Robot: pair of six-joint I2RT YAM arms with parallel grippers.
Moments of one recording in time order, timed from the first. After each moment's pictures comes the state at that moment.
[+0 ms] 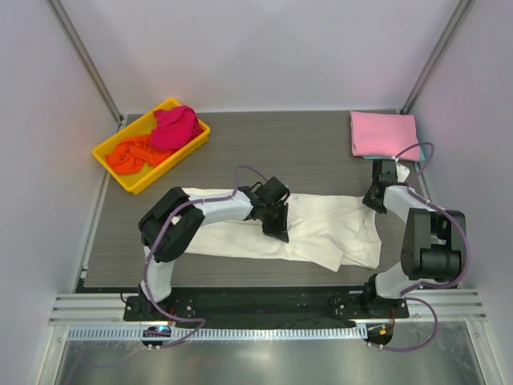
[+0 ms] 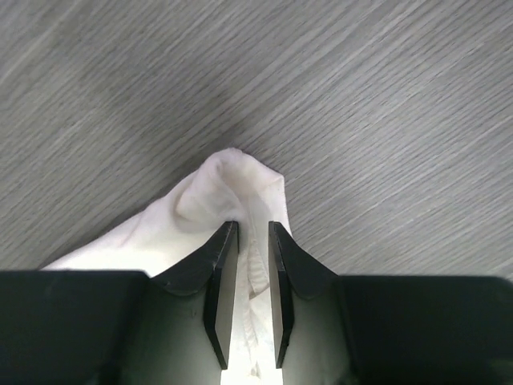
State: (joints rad) left arm -0.88 1.96 1.24 -0.36 0.30 -0.78; right arm -0.10 1.53 0.79 -0.29 0.30 0.48
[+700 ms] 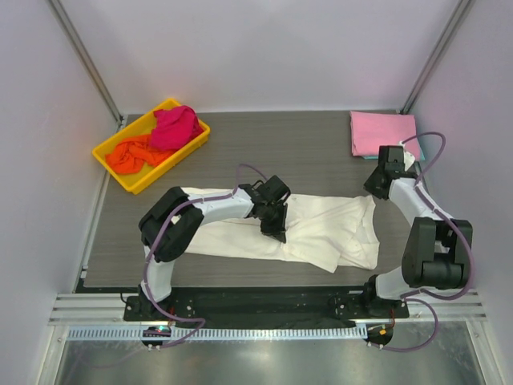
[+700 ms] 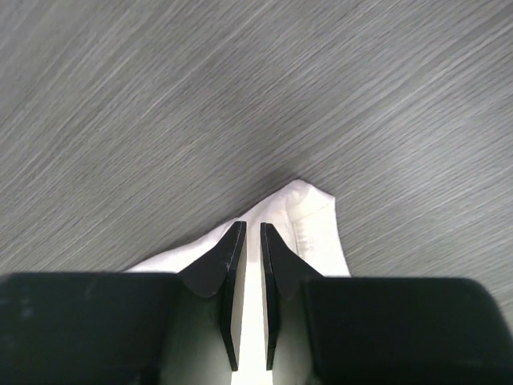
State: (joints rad) left arm -0.88 1.96 1.28 -0.45 0.28 -0.75; right arm -0.10 1.46 0.92 -0.39 0.20 0.53
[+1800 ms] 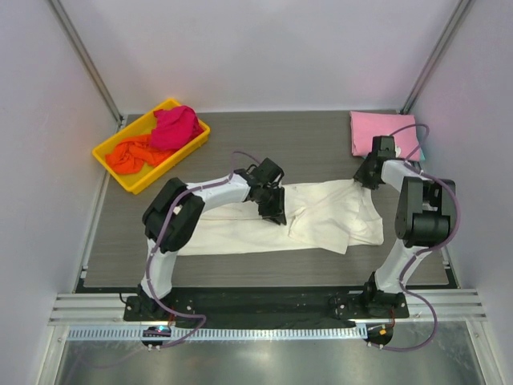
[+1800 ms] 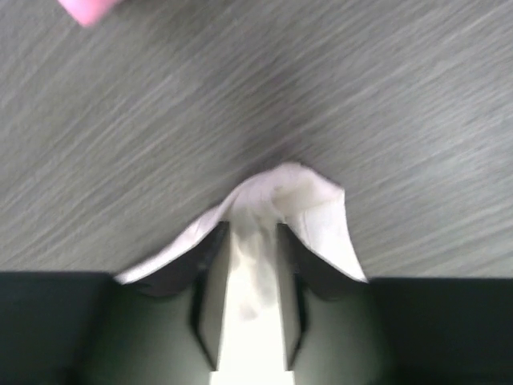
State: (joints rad) left arm -0.78 2.04 1.41 -0.47 0.32 -0.71; right arm -0.11 1.81 1.09 -0.23 0.09 0.49
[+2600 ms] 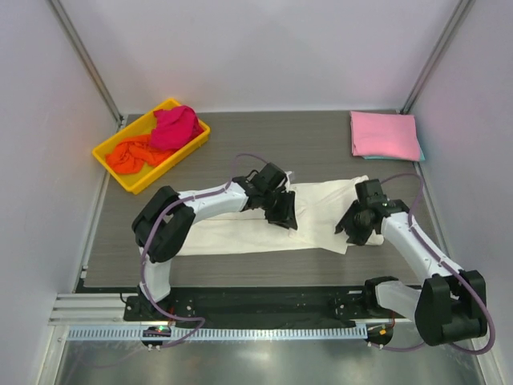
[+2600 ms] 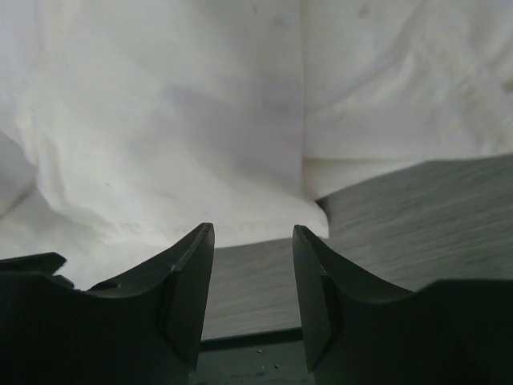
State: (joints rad) left arm -0.83 1.92 1.31 -0.34 0.39 -0.68; right arm 0.10 1.13 0.72 -0.76 -0.01 0.77
